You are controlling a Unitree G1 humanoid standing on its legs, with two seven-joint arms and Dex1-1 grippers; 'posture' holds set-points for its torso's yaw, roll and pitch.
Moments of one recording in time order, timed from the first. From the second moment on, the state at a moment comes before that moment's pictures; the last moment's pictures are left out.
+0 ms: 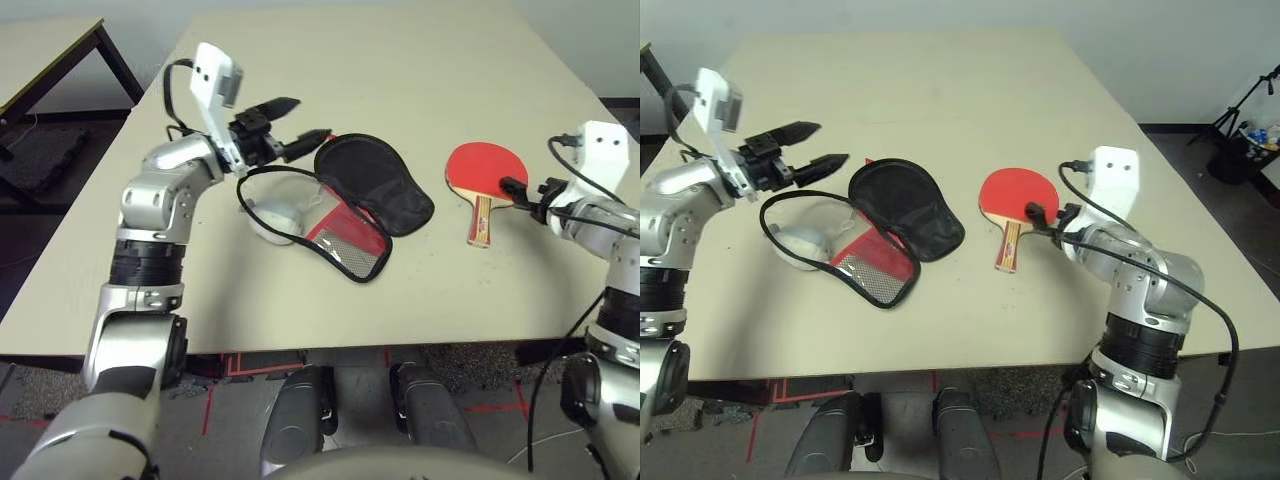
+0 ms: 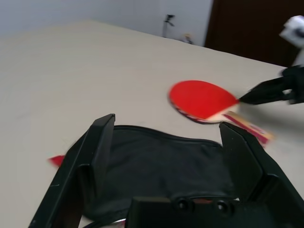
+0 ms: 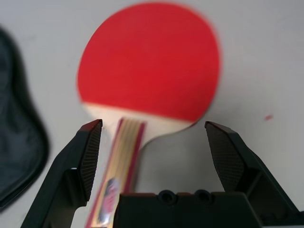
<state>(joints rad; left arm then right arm) -0.77 0.50 -0.01 0.17 -0.42 0.45 -0.86 -0.59 -0.40 -0.38 -0.16 0.48 1.35 -0.07</state>
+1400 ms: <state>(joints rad) -0.68 0.41 -0.13 0.08 -0.36 0.53 -0.90 -0.70 -0.25 -0.35 0.01 0.19 1.46 -0.07</state>
